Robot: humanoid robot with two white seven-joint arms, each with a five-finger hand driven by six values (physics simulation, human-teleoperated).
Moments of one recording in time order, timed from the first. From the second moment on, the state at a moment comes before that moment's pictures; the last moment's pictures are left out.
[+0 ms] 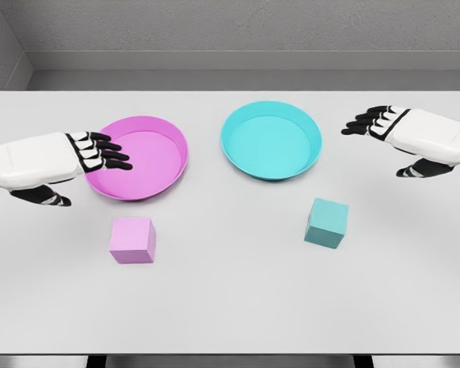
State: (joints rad) left arm -0.62 1.22 -0.79 -1.75 -0.24 -0.61 -0.20; right arm -0.34 -0.86 0.17 -1.64 0.32 -0.61 0.58
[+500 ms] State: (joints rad) left arm -0.73 1.16 -0.89 -1.76 -0.40 -0.61 -0.27; right arm -0.28 -0.86 0.18 -1.69 0.36 -0.61 0.60
